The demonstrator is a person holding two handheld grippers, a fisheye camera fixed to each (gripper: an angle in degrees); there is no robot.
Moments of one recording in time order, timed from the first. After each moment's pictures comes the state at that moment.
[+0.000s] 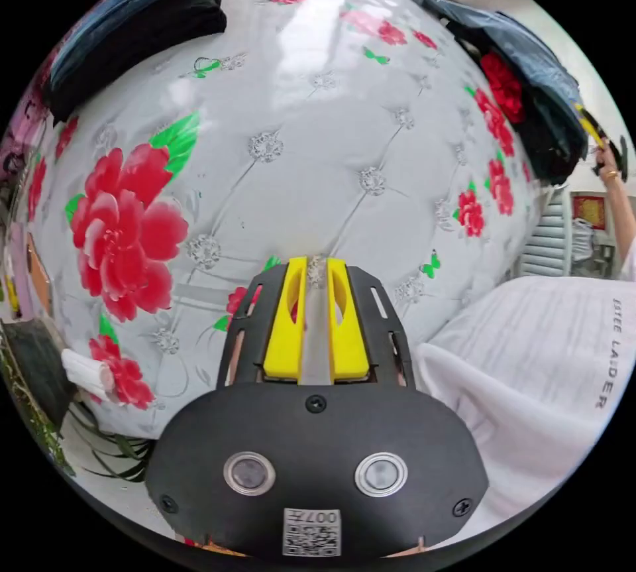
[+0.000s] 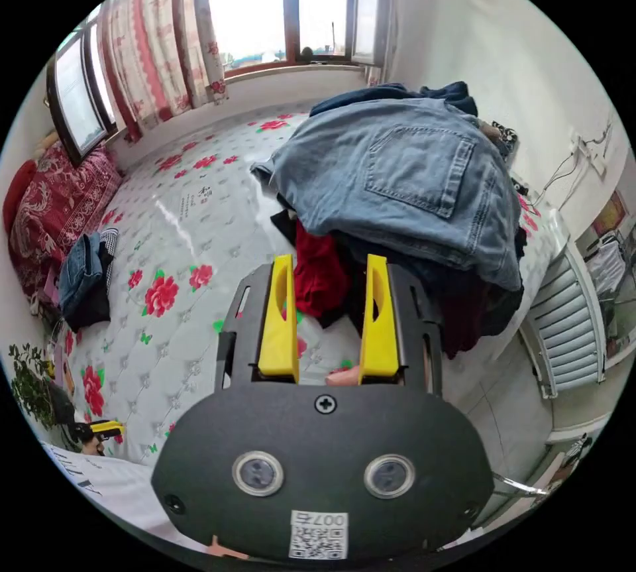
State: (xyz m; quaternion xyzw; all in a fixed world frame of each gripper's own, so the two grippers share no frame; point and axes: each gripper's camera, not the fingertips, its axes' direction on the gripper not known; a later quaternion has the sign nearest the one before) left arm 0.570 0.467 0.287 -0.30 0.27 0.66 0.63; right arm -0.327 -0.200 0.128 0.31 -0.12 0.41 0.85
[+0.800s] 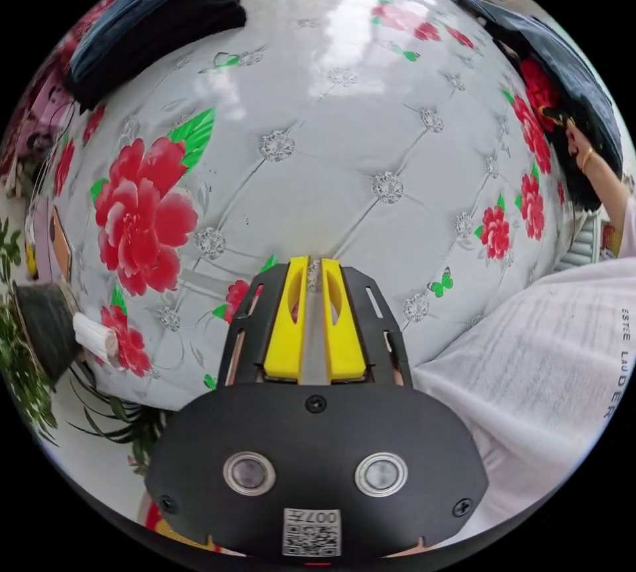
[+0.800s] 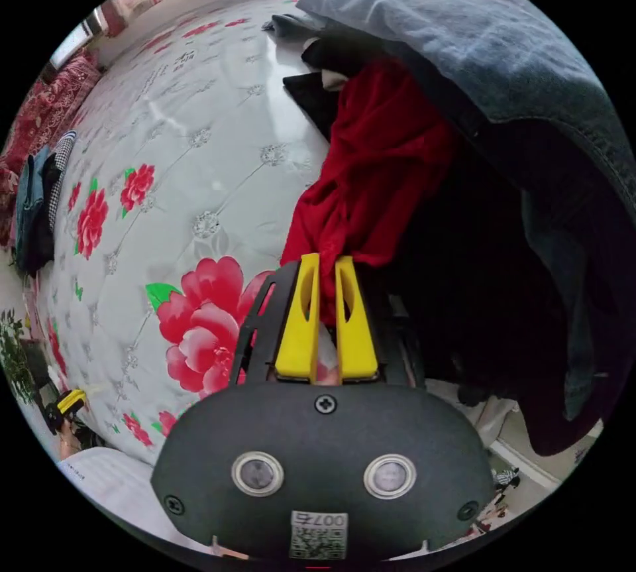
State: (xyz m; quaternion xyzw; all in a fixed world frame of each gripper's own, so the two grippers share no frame) left arm 0.601 0.495 0.285 -0.27 0.19 0.65 0.68; right arm -0.380 -0.428 0.347 0.15 -0.21 0.27 0.93
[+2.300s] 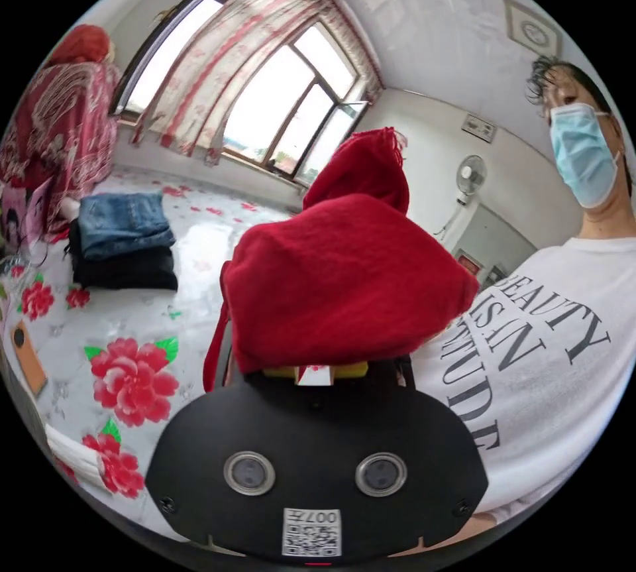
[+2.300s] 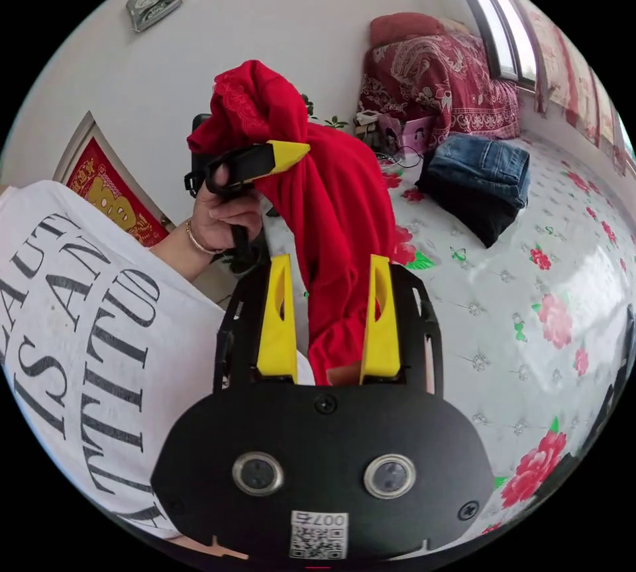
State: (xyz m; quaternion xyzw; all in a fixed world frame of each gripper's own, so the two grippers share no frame) left arm 0.261 0.243 0.130 -0.03 0.74 0.43 0.52; right arm -0.799 -0.162 0.258 0.41 -0.38 -0.31 0.77
